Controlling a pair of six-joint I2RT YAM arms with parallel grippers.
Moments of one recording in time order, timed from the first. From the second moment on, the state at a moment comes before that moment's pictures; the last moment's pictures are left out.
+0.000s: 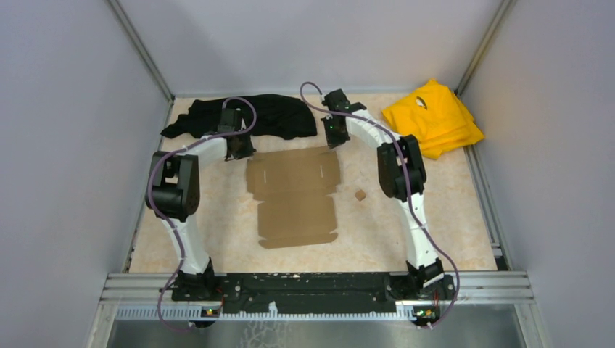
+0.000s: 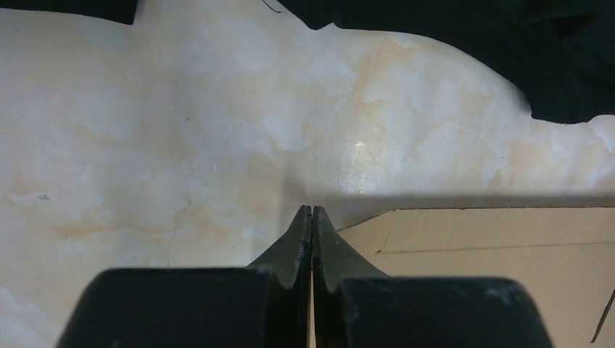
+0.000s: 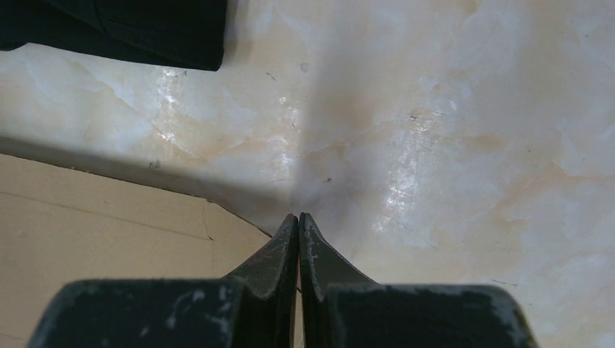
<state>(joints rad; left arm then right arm) -0.18 1.95 1.28 -0.22 -0.04 -0.42 0.44 2.35 2.00 -0.71 -0.03 0.18</state>
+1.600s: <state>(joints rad) -0.19 1.93 1.36 -0.29 -0.14 -0.41 0.48 2.35 2.00 -0.70 -0.05 0.18</state>
